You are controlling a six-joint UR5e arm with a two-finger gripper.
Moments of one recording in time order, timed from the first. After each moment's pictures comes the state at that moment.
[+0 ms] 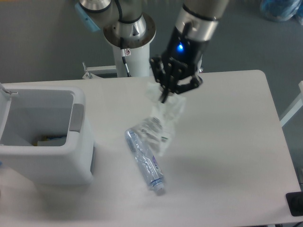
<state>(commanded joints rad) 2.58 -1.59 -1.39 -1.50 0.94 0.96</state>
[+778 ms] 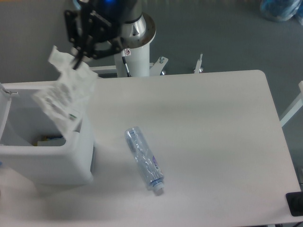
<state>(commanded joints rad) 2.40 -1.49 -1.47 -1.48 0.68 0.69</state>
